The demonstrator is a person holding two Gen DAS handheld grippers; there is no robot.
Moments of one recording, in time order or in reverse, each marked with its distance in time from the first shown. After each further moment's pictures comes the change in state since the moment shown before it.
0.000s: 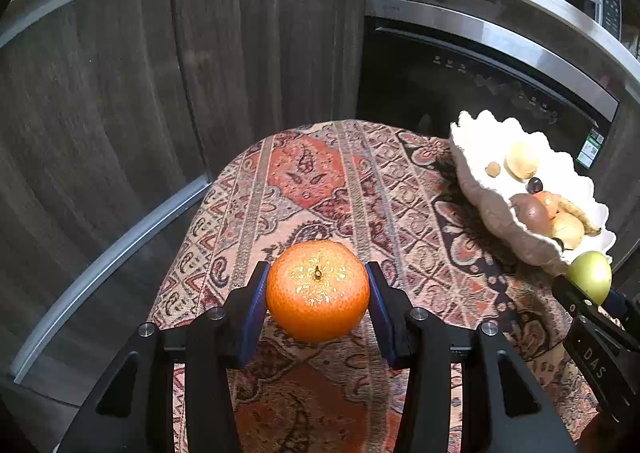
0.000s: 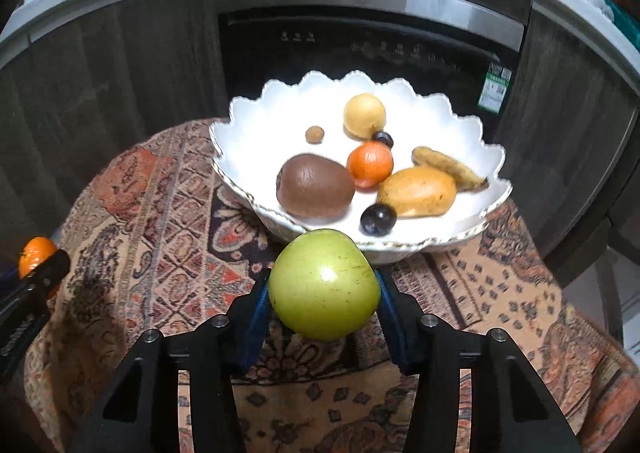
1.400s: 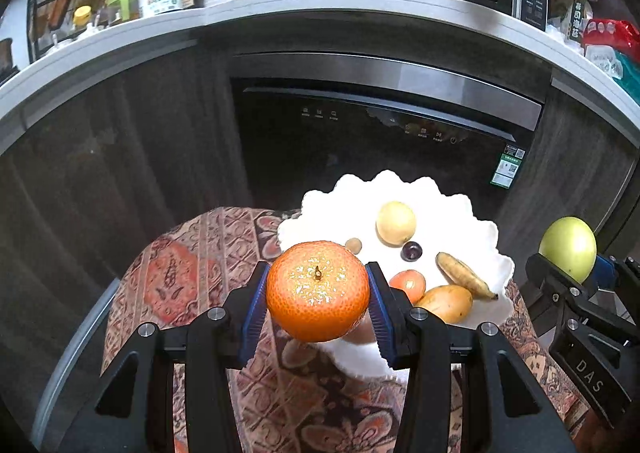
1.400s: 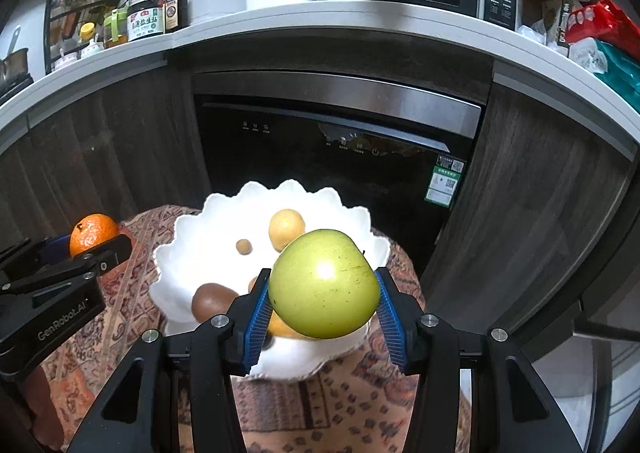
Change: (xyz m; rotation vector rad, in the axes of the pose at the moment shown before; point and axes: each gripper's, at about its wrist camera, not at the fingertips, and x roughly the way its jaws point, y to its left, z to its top) left arm -0.025 -0.161 0.101 0.186 -0.054 -0.163; right arm -0.030 -0.118 0.095 -0.040 -0.130 0.040
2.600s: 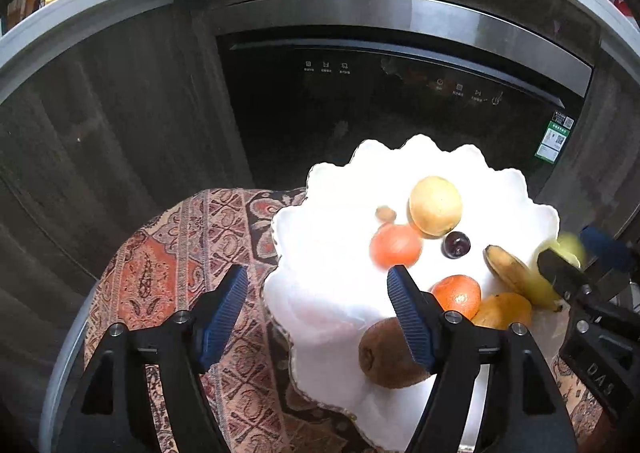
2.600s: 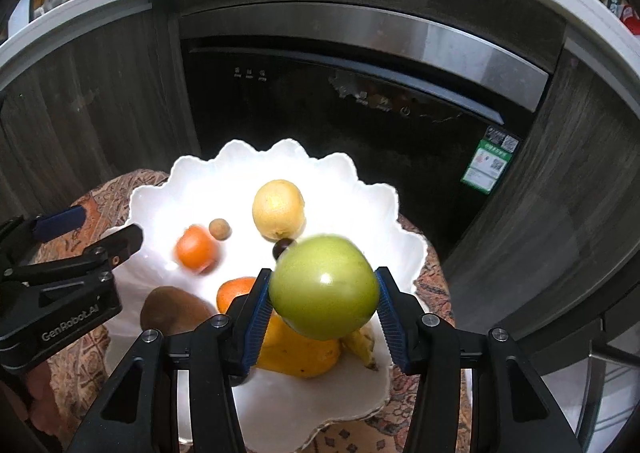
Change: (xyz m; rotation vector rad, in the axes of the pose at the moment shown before) left arm 0.090 0.001 0.004 0.026 0.115 0.050; right arm 0.092 0.005 0.006 -0.056 0.126 -0.011
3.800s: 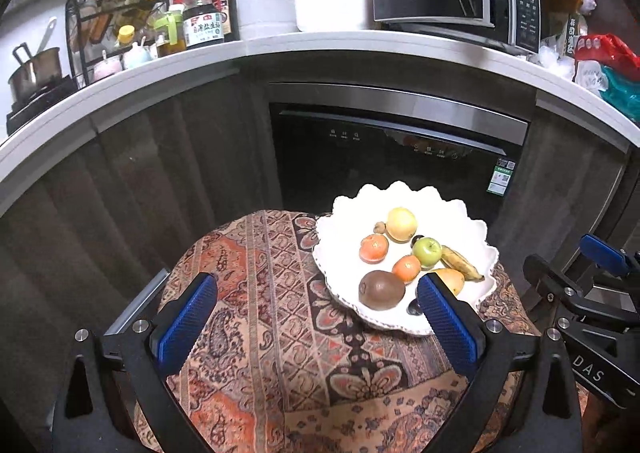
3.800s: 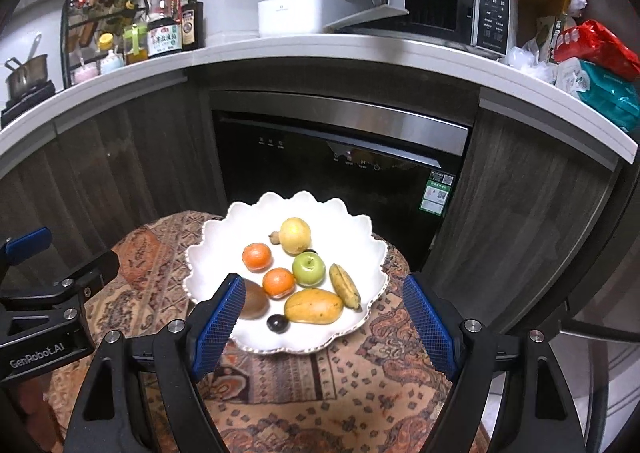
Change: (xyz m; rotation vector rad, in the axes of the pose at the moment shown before) left arm -0.190 0.020 -0.053 -0.056 -0.175 0.033; right arm -0.163 0.002 -0.037 0.050 -0.171 0.029
